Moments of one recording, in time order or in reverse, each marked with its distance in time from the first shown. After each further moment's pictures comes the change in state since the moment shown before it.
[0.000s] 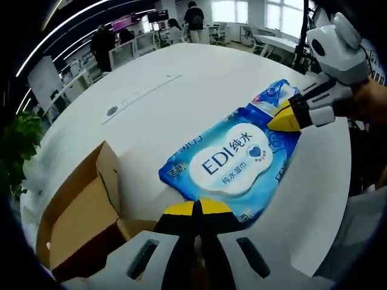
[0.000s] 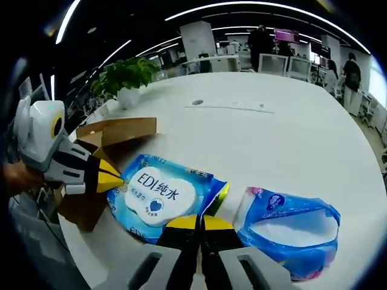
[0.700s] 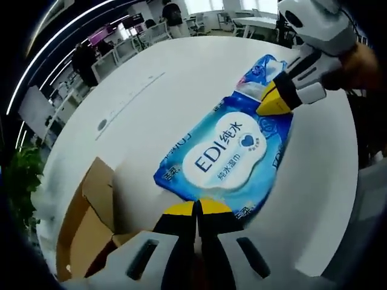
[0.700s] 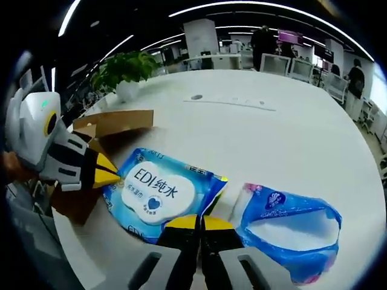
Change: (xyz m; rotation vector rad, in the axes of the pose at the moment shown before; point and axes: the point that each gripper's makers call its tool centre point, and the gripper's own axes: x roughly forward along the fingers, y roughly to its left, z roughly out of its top) left arm 0.007 -0.004 0.000 0.166 0.042 0.013; right arm 0.006 -0.008 -0.006 -0.036 0.014 -0.021
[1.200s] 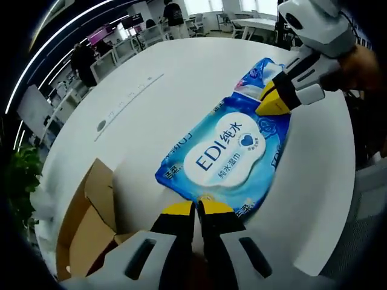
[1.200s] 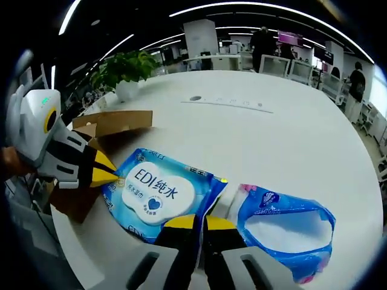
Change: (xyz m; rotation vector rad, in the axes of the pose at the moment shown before) left arm -0.005 0.000 0.001 0.001 -0.003 -0.014; right arm -0.006 -0.002 0.002 -0.025 -0.004 -0.016
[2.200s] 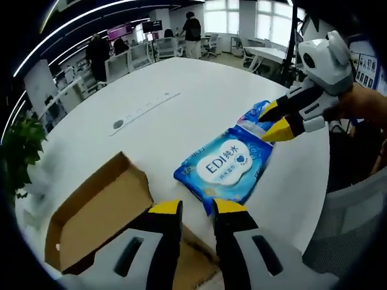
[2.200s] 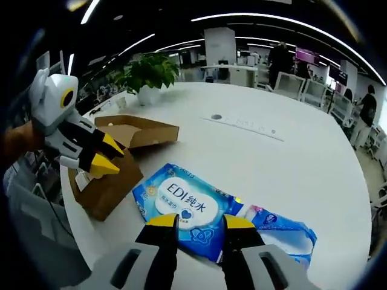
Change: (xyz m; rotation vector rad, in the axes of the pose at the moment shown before) left arm -0.074 0.021 0.000 -0.195 -0.140 -0.066; right arm -0.047 0.038 0.032 -0.138 -0.033 0.079
